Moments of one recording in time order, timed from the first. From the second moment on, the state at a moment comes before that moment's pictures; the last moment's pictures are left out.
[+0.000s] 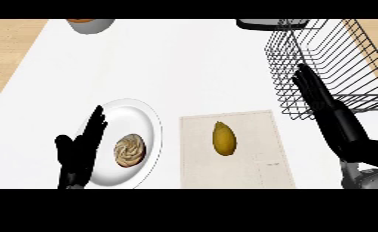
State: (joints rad) left arm 0.08 0.29 -0.27 -1.49 0.21 0.34 0.11; right arm -0.10 -0.53 0.27 -1.63 -0.36 -0.07 -0.17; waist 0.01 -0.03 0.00
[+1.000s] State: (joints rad) left arm -0.18 0.46 -0.09 -1.40 0.29 0.14 0.17; right arm -0.49 -0.20 0.65 -1.63 0.10 0.02 -0.23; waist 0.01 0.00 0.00
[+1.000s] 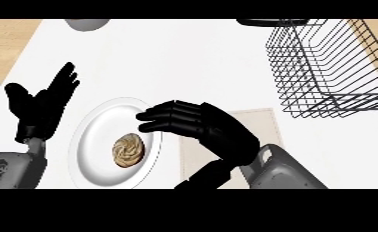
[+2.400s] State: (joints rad) left arm -0.20 0.42 -0.04 -1.35 0.26 0.11 0.16; right arm -0.88 -0.58 0.26 -1.74 -0.23 0.77 0.69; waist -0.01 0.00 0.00
